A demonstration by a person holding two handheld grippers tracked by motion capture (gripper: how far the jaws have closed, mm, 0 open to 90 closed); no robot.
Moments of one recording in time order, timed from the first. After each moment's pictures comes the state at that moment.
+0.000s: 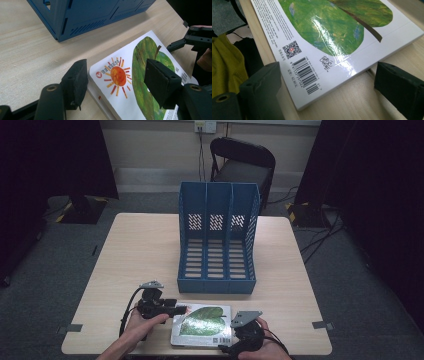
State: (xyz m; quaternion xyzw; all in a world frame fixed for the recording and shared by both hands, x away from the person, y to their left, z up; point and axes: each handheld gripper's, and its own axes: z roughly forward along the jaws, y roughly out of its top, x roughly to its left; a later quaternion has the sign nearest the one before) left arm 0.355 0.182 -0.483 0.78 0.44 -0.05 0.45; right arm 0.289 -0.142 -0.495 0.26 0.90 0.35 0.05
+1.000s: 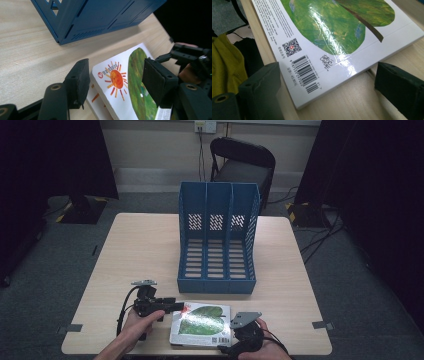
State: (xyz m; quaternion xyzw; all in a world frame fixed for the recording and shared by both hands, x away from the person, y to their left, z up) left arm 0.356 0.196 -0.482 0.73 0.46 -0.09 0.49; right arm 0.288 -0.140 -0.497 0.25 0.90 0.35 0.05
